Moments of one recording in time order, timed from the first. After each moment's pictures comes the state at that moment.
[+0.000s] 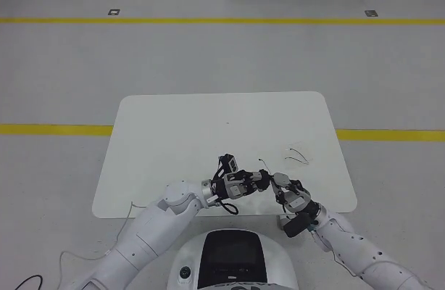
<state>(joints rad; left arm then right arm) 1.24 -1.27 -0.84 -1.39 -0.81 -0.08 -0.83 -1.42 -0.89 0.77 -1.37 -1.57 0.34 -1.06</state>
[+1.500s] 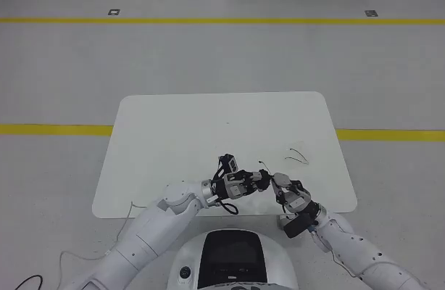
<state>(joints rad) 1.24 -1.27 -0.84 -1.39 -0.81 -0.08 -0.83 -1.44 -0.90 0.78 -1.38 -1.57 0.34 -1.06</state>
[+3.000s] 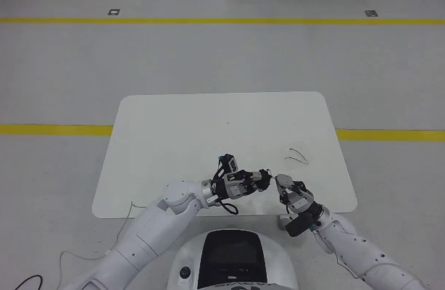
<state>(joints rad) 1.24 -1.27 -0.84 -1.39 -0.81 -0.08 -0.83 -1.45 -0.89 0.80 -1.35 -1.57 0.34 -1.05</state>
